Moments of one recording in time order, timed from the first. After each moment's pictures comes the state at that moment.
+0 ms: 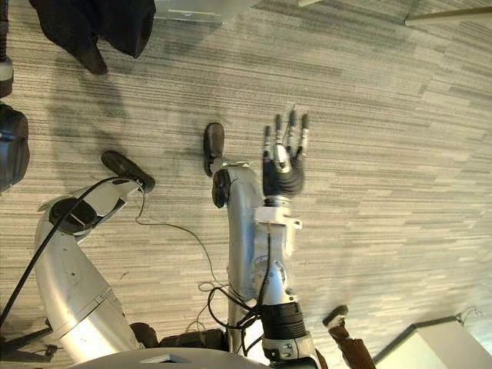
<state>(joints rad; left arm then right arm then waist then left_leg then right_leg) -1.87 0.45 -0.33 0.53 -0.63 -0.10 0.41 -0.13 0.05 0.06 -0.20 0.94 -0.33 0.01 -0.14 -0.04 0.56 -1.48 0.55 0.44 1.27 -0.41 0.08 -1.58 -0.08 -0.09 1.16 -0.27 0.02</state>
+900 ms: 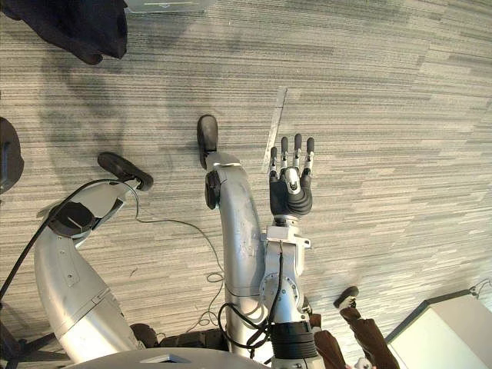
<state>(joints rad) -1.77 0.50 -0.03 0.75 0.01 0.14 0.21 -0.01 0.00 0.05 -0.18 1.05 -0.31 0.12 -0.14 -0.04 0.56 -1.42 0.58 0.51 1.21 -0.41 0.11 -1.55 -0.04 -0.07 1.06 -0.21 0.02</state>
